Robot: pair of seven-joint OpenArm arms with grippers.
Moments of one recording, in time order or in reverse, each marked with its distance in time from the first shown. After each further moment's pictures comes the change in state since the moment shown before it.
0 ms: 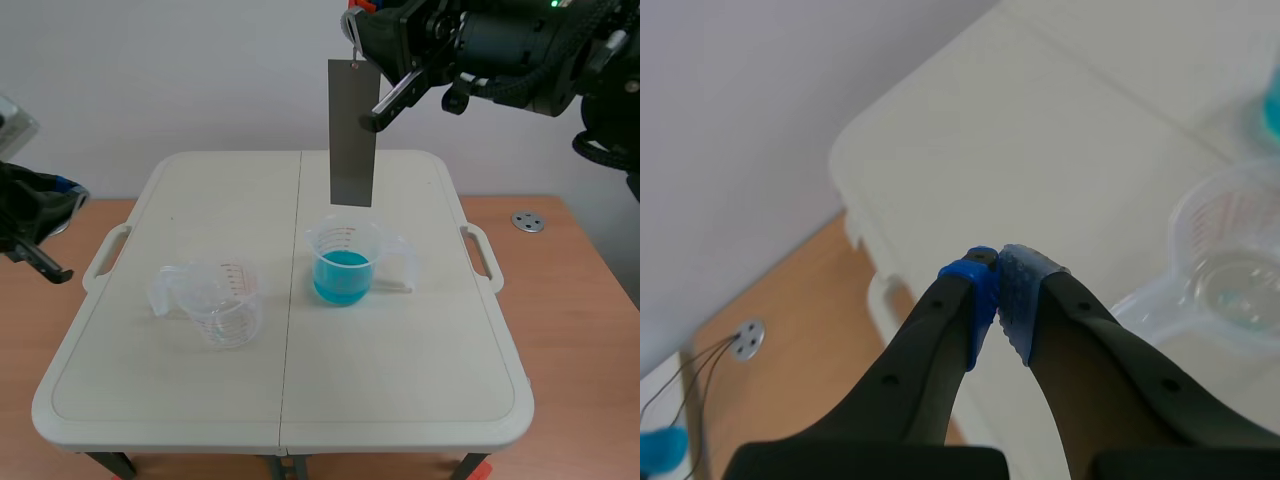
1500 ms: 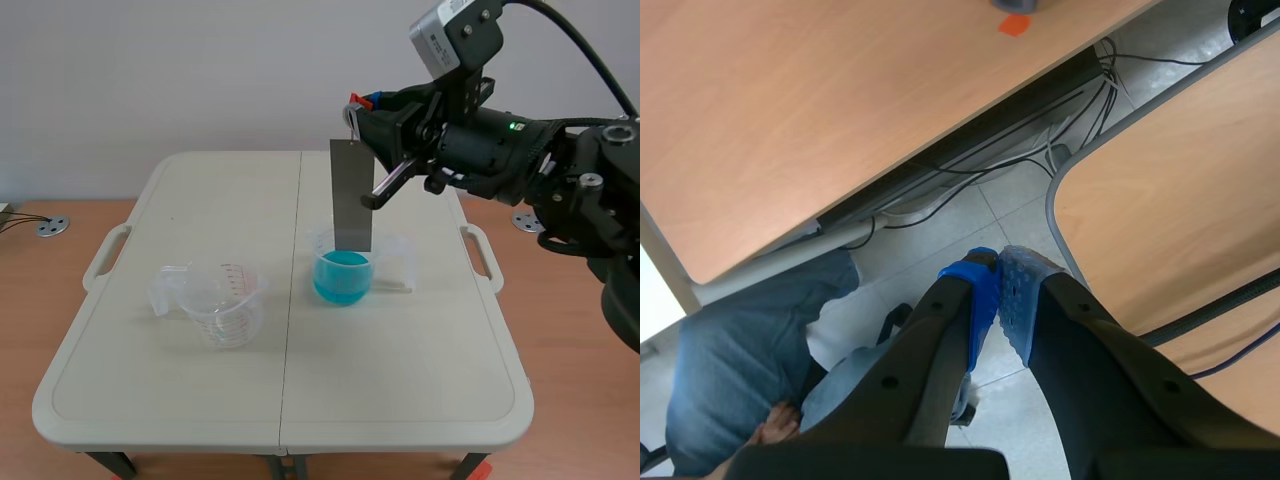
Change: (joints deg) left arm 62.0 -2.0 -22.2 -0.4 -1.2 4.6 -5.4; right arm 0.0 -0.4 -2.7 -20.0 -5.8 1.0 18.8
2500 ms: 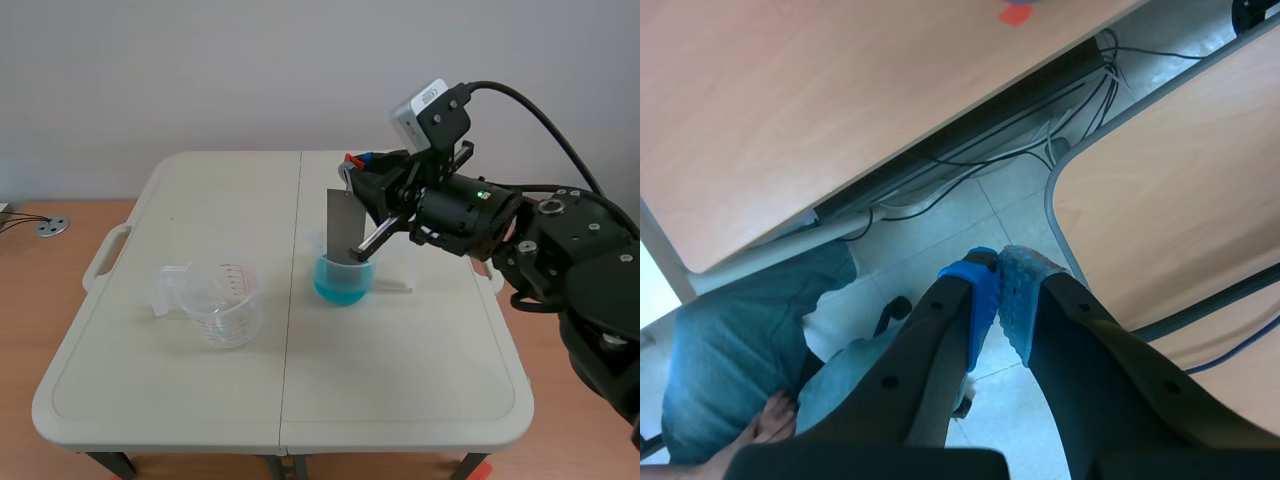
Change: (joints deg) left arm 0.0 0.8 0.0 0.0 0.0 0.0 0.9; right arm 0.0 -4.7 0.0 -13.7 -11.2 -3.5 11.8
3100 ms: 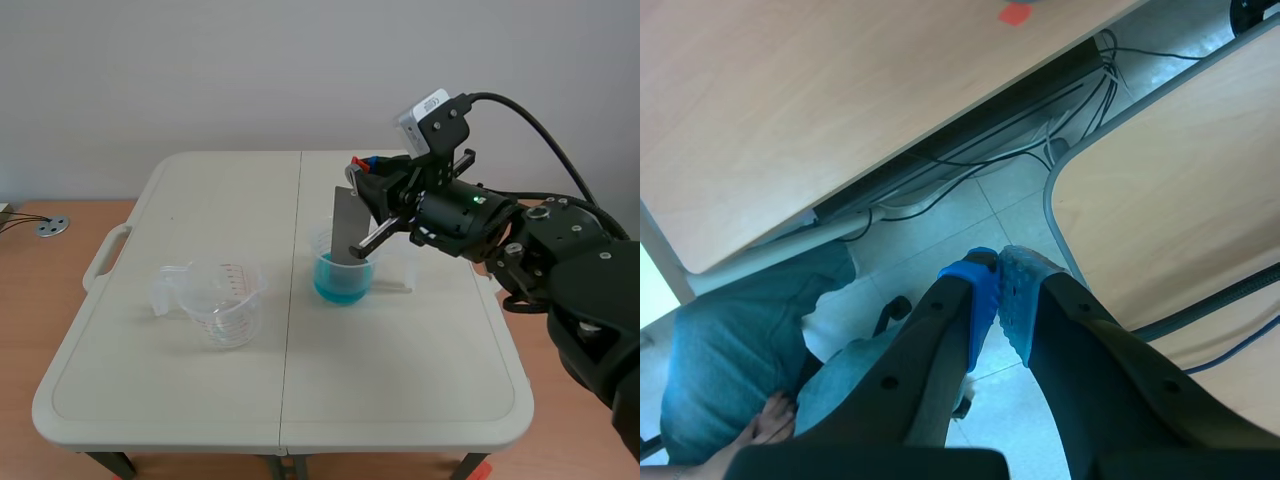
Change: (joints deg) left arm 0.0 0.0 0.0 0.0 0.0 0.0 0.0; right arm 2.9 -0.9 0.0 -6.4 -0.3 -1.6 2.3
